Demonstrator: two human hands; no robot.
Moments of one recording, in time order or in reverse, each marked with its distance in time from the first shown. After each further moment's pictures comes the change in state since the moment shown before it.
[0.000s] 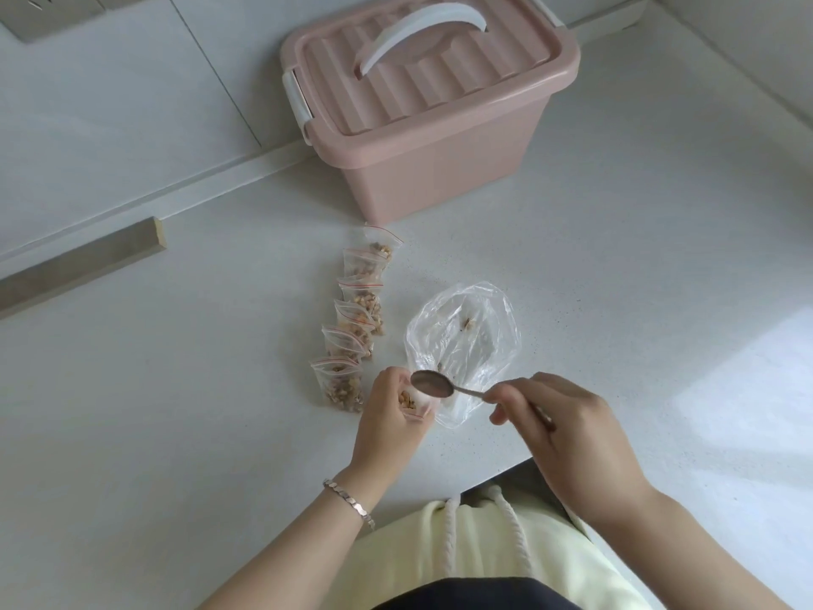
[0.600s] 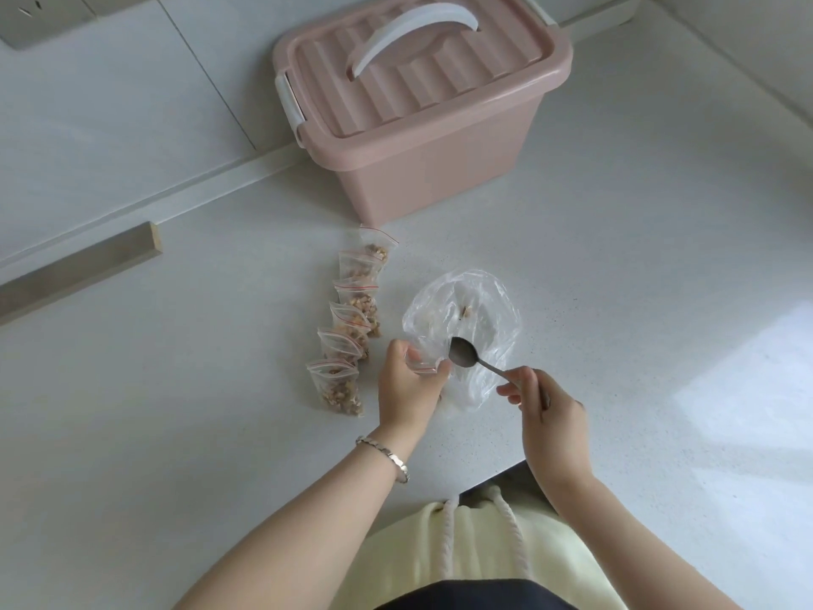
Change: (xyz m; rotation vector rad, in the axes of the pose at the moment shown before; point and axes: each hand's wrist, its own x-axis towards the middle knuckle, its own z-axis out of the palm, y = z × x) left_hand 0.034 0.042 0.021 -0.235 0.112 -0.251; right_hand -0.009 0.041 0.044 0.252 0.096 0.610
